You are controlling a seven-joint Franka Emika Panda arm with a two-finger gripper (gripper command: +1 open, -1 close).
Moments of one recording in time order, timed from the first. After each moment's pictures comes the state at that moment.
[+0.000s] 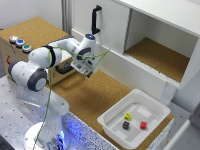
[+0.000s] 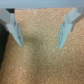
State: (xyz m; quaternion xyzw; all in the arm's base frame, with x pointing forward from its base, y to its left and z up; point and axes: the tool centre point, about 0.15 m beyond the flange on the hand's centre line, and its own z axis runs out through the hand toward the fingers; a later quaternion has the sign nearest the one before) arm 0.333 0.088 0.331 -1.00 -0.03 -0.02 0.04
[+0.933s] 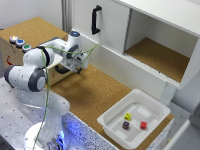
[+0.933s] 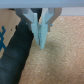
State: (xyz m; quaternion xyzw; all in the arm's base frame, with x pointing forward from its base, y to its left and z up) arm 0.334 0.169 0.320 -0.99 -0.09 -0.08 0.05
